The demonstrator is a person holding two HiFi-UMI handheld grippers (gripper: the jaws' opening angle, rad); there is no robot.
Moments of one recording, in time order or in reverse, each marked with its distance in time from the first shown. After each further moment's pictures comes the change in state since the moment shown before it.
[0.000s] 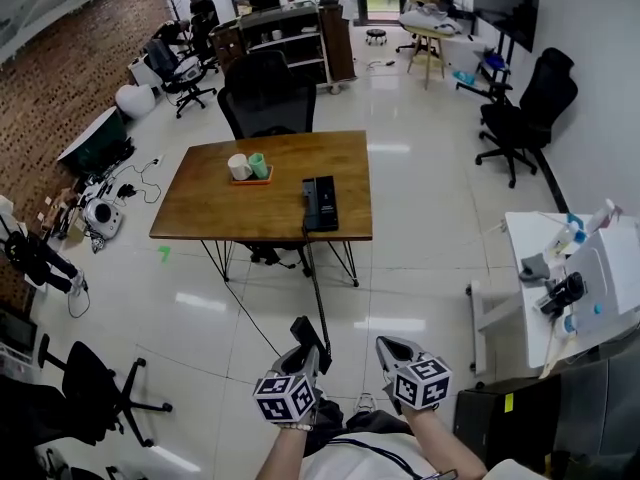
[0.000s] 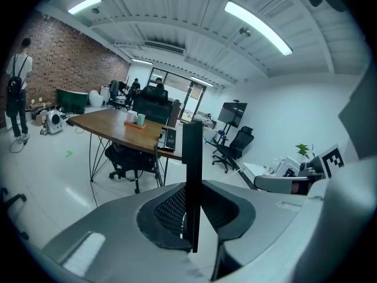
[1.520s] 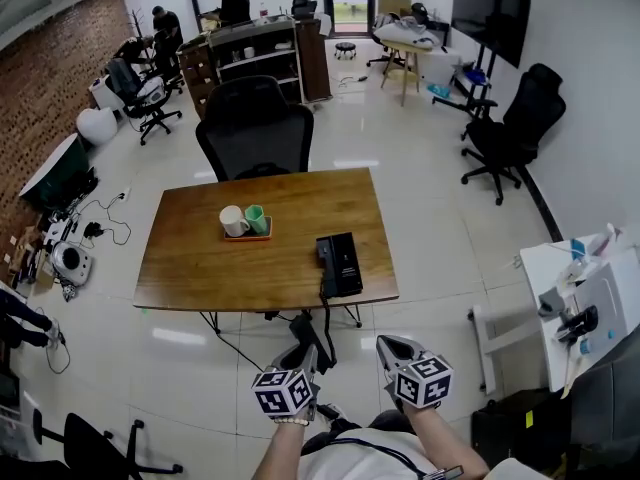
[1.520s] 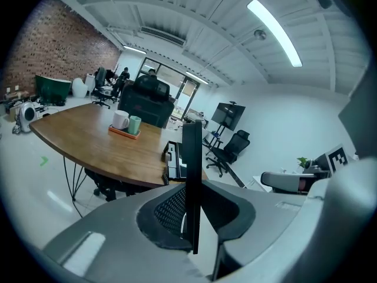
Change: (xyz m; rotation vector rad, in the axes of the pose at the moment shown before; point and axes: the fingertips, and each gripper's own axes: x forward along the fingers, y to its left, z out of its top) left arm 0.155 0.144 0.147 -0.010 0.052 -0.158; right arm 0.193 -0.011 0.127 -0.014 -0.040 -0.143
